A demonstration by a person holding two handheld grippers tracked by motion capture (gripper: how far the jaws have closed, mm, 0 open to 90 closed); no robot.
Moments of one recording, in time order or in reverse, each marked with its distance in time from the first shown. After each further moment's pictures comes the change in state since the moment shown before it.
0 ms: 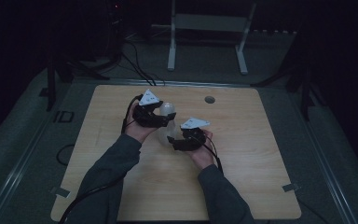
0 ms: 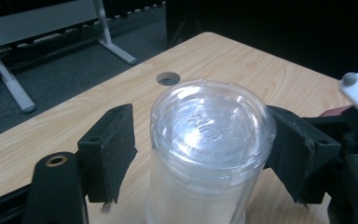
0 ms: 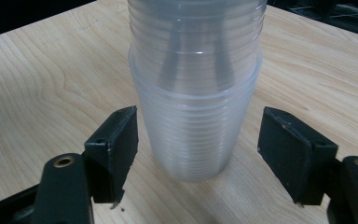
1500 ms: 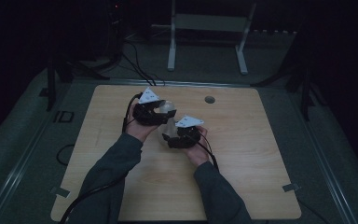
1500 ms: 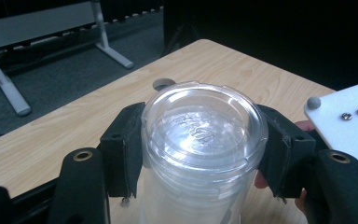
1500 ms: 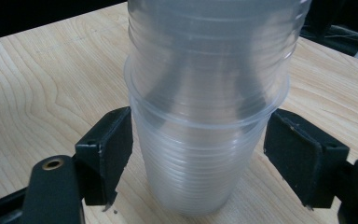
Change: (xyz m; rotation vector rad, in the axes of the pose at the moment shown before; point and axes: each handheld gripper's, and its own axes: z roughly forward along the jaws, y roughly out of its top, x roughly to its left) left arm -0.001 0.007 -0.003 -0.019 -0.013 -0.017; right arm 0.004 0.007 0.017 -0.048 -0.011 -0.048
